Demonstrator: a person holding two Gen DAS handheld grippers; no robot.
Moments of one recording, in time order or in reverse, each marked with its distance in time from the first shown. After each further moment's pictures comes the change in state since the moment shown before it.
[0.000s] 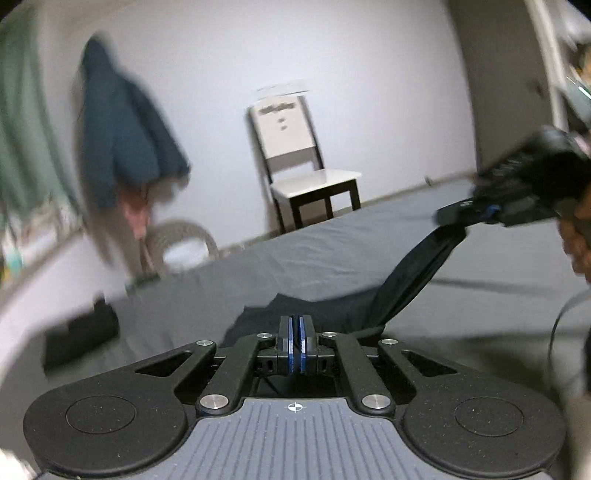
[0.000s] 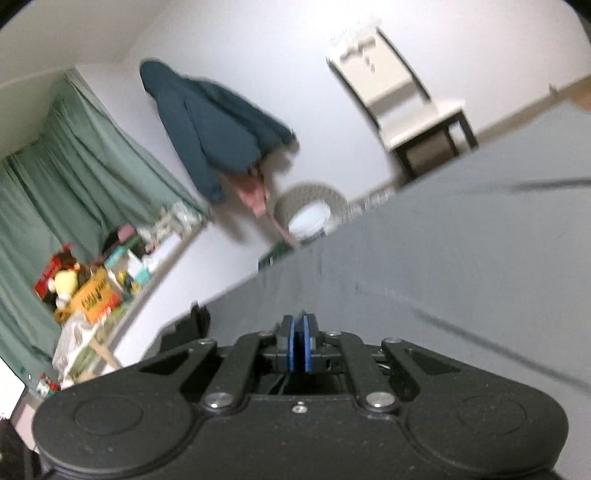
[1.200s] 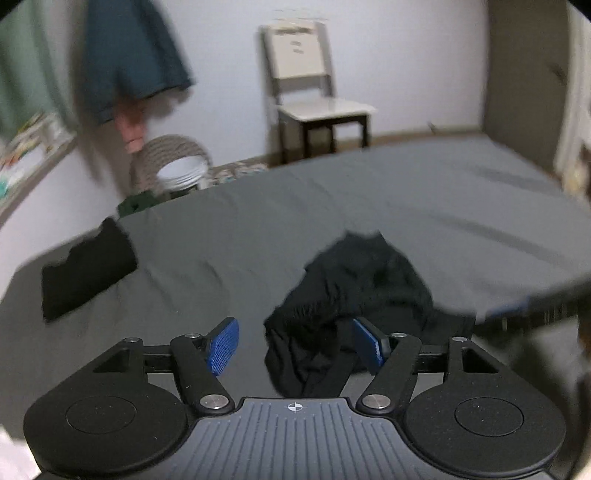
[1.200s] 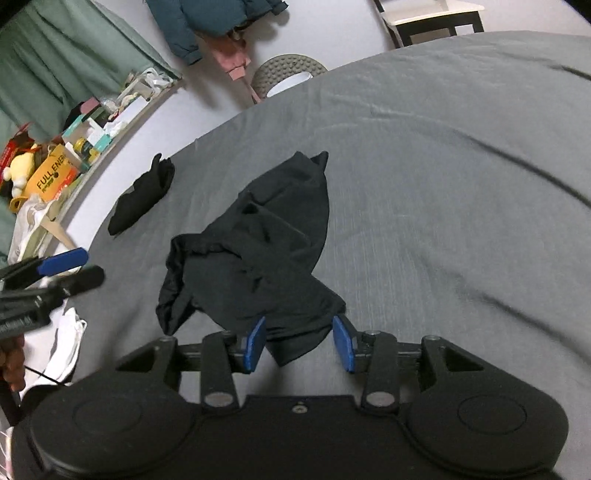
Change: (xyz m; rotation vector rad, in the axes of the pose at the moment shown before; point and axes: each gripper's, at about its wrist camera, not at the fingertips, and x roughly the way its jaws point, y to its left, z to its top) left arm 0.073 0.098 -0.026 0.107 0.274 -0.084; right arm 0.112 0.032 -0.109 -0.077 0.443 -0.123
